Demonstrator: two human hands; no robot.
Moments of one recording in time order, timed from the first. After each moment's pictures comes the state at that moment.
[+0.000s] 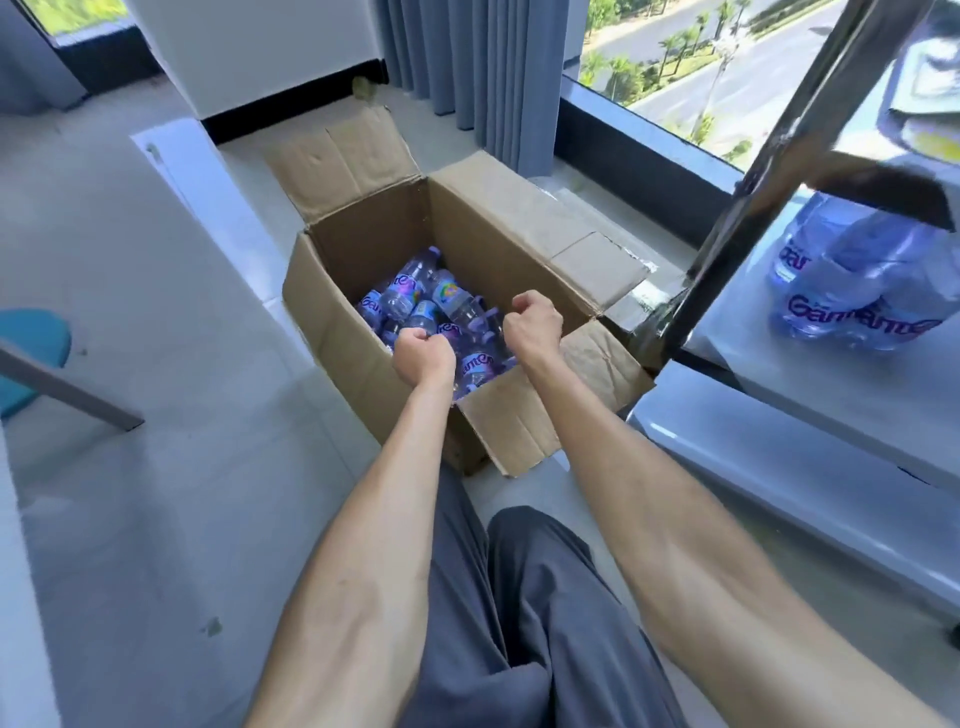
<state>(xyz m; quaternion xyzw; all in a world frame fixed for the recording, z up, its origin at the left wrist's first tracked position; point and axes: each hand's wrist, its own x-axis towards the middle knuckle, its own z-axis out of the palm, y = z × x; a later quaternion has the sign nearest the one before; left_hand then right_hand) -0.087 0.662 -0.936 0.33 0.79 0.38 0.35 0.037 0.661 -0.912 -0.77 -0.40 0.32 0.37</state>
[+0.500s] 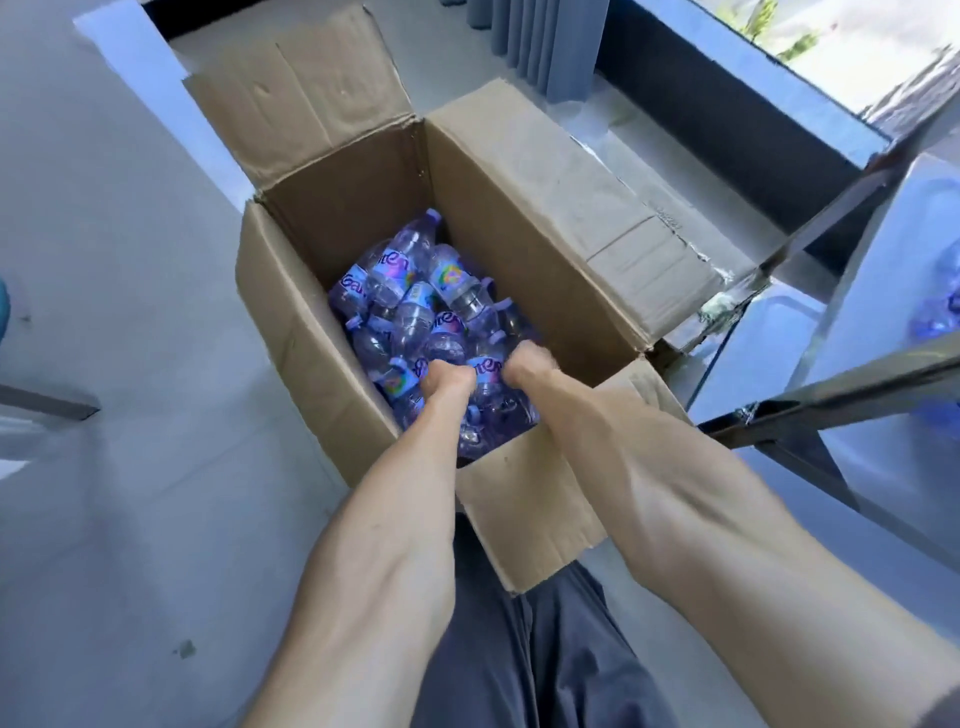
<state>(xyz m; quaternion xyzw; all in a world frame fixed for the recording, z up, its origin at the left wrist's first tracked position) -0.060 0.767 -1.054 0.35 0.82 0.07 0.44 0.049 0.774 -1.040 -0.76 -0.52 0.38 -0.07</state>
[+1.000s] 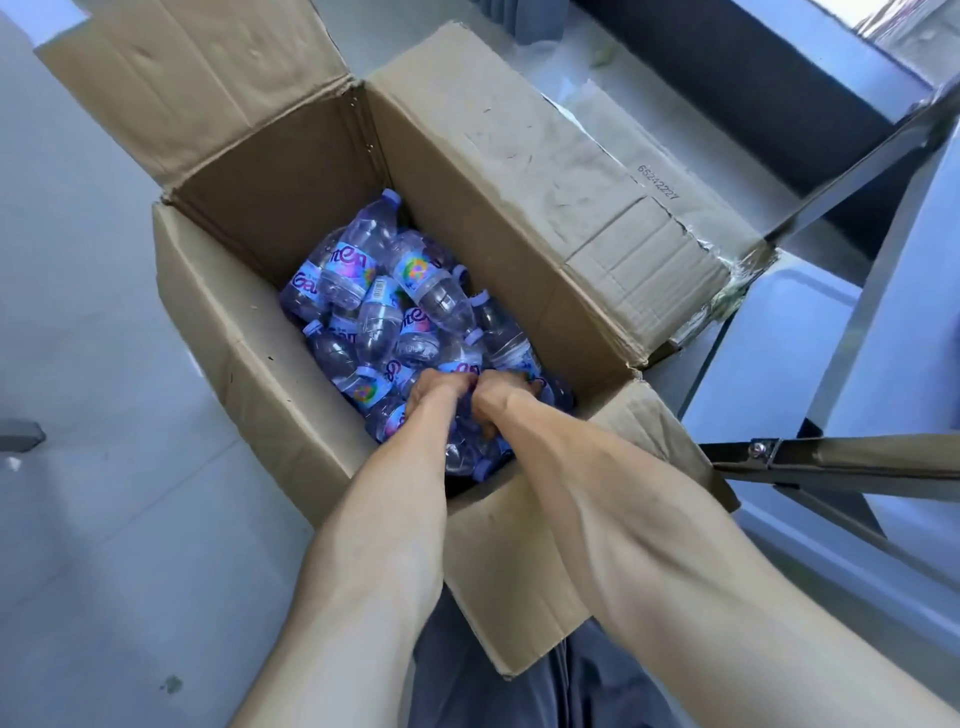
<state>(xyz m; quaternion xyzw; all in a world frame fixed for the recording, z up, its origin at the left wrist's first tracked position) -0.040 0.800 -1.108 0.34 0.82 -0.05 0.46 0.038 0.790 -1.102 -0.71 -0.51 0.40 -0.28</state>
